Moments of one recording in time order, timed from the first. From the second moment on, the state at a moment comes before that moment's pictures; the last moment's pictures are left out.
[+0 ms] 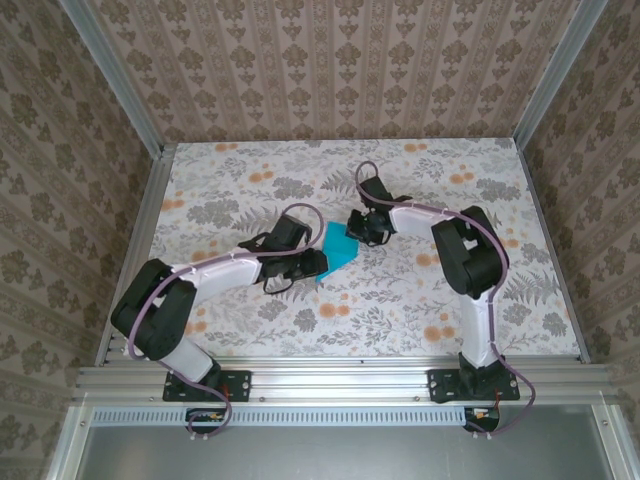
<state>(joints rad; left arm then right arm) -0.72 1.57 0.84 -0.21 0.25 -0.77 0.42 2.05 1.33 -0.37 -0.21 0.77</state>
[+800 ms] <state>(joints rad) -0.73 1.80 1.07 -0.19 0.22 -0.68 0.35 1.65 0.89 -0.19 -0.34 0.84</state>
